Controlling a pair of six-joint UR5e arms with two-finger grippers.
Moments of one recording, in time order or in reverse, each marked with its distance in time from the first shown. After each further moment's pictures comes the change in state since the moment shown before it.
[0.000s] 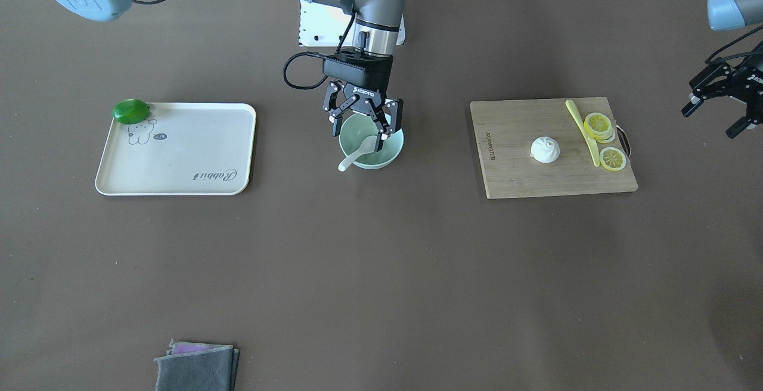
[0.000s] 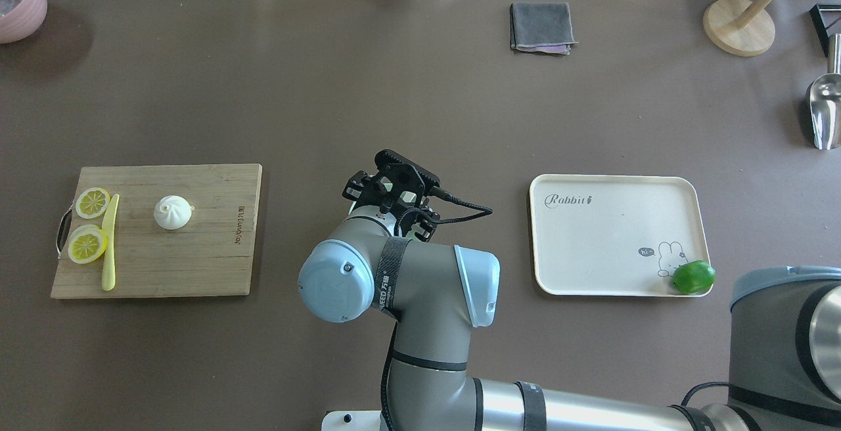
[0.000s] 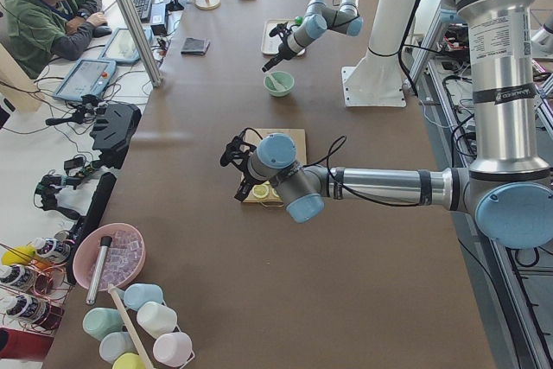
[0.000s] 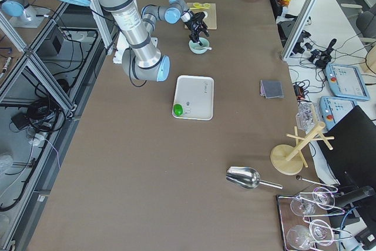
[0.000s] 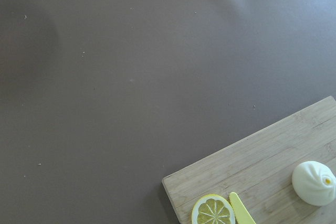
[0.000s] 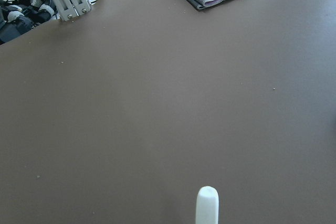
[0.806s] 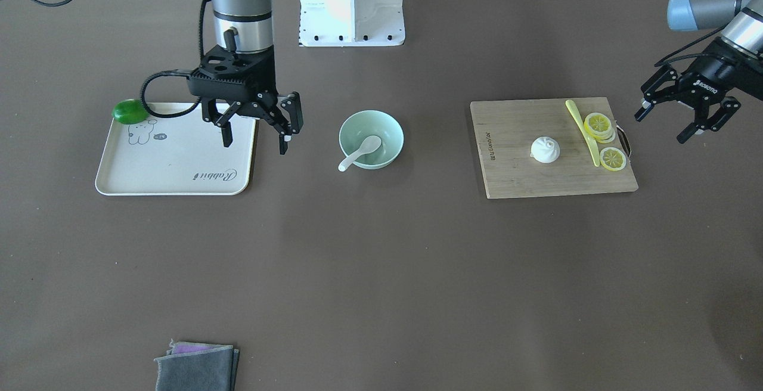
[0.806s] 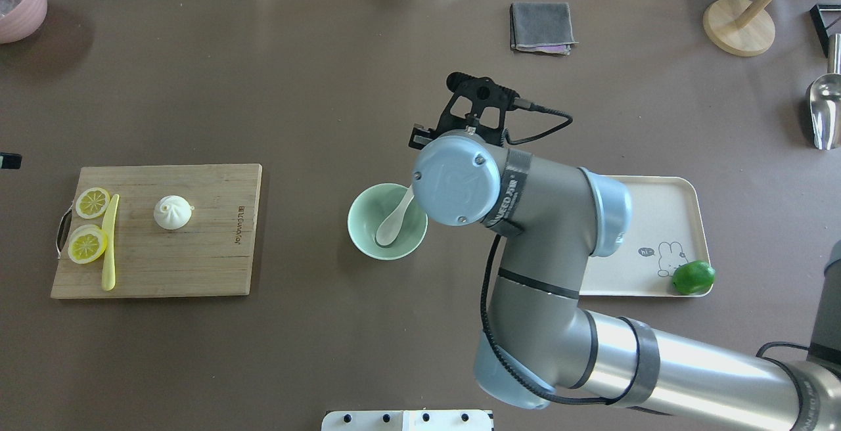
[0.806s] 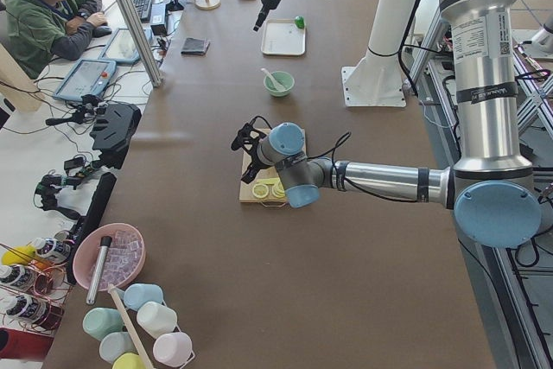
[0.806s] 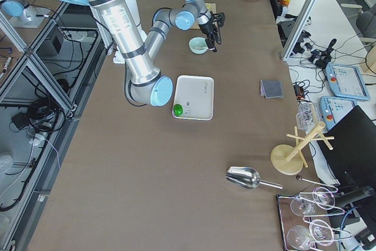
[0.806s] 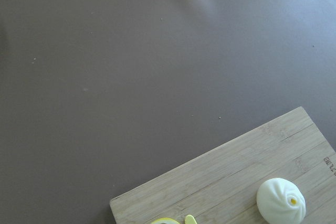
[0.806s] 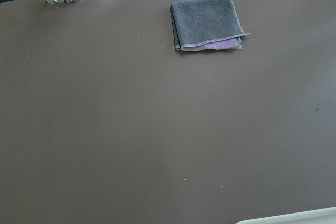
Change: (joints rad) left arm 0.227 0.003 -0.038 -0.156 0.231 -0.161; right arm 0.330 -0.324 0.393 0.074 0.471 -0.655
